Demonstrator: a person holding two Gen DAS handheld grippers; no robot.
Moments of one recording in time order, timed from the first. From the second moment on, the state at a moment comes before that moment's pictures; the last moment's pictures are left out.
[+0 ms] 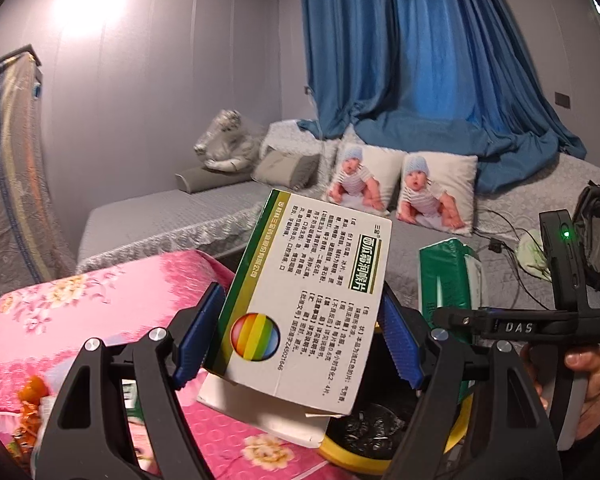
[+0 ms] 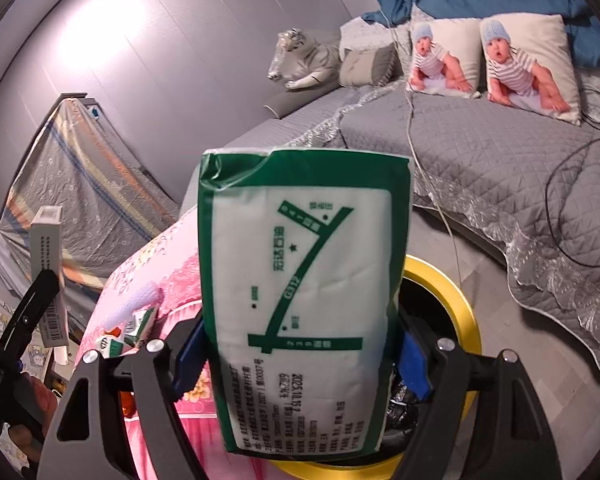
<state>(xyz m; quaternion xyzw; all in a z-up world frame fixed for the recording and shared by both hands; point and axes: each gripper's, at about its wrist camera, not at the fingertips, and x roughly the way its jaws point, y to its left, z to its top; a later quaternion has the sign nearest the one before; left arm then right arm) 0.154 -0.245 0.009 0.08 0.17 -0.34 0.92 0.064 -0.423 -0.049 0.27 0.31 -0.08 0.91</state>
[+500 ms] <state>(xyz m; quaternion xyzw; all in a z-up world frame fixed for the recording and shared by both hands) 0.205 -0.299 -0.037 0.05 0.27 -0.35 0.90 0.065 -0.444 -0.073 0.30 0.34 -0.13 0.88</state>
